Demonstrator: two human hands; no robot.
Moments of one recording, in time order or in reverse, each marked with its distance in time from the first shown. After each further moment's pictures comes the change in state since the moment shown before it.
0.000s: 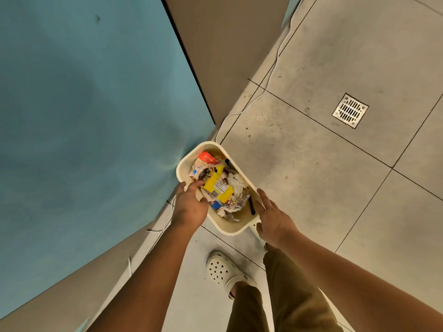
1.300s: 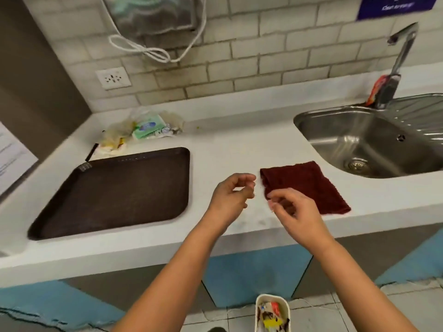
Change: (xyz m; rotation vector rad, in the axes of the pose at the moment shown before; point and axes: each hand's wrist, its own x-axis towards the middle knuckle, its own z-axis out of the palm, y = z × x) left_hand -0.486 0.111 -0.386 -1.031 0.727 0.525; right_hand -0.382 -0.326 -0.412 0.359 0.442 -1.184
